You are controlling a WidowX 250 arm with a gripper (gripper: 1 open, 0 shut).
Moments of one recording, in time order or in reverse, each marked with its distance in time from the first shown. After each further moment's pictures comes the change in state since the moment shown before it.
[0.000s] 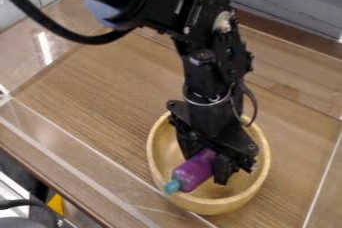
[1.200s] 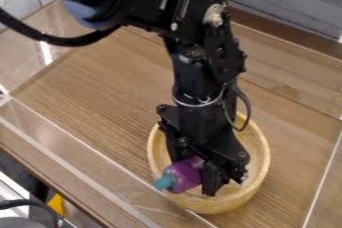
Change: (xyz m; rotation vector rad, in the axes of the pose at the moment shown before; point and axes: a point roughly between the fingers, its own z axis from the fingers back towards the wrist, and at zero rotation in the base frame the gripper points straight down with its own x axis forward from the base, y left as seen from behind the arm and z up) arm -0.016 0.004 0.009 -0.025 0.044 0.003
